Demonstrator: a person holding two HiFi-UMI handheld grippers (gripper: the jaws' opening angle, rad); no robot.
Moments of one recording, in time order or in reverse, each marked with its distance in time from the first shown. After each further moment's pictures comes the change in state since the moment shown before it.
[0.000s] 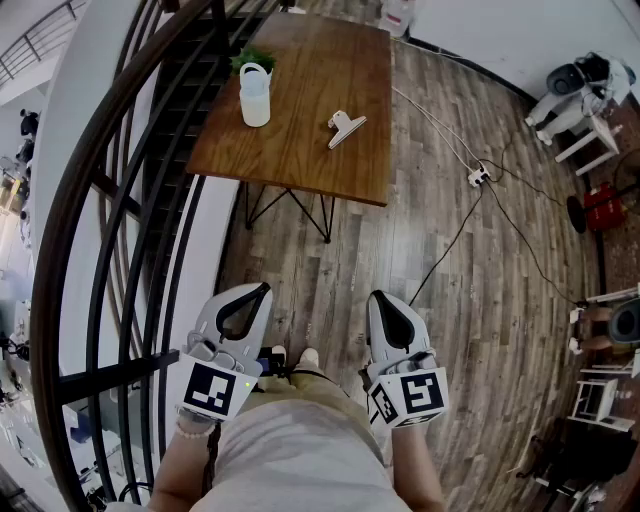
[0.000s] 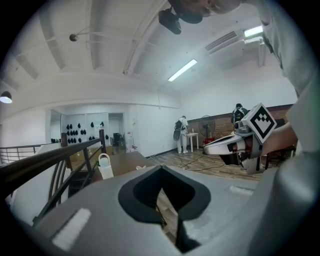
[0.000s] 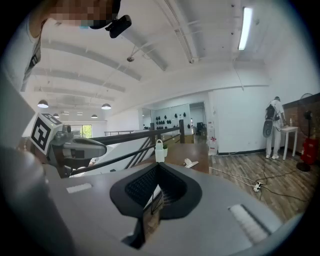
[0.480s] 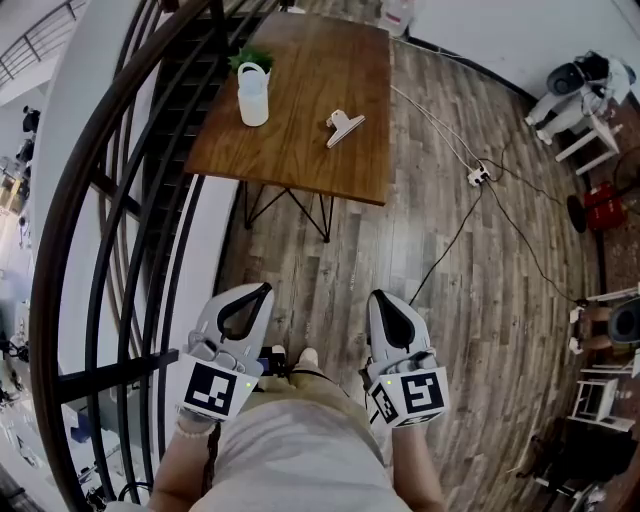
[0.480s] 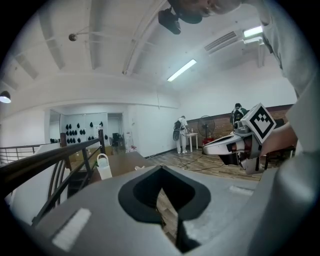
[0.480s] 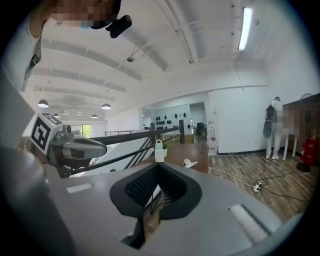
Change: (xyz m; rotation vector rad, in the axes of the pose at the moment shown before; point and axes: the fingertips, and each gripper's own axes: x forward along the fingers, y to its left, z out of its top) left arm 0.002 -0.005 0.003 -0.002 0.001 -0.007; right arm -0.003 -0.003 0.002 -0.002 0.001 -0.001
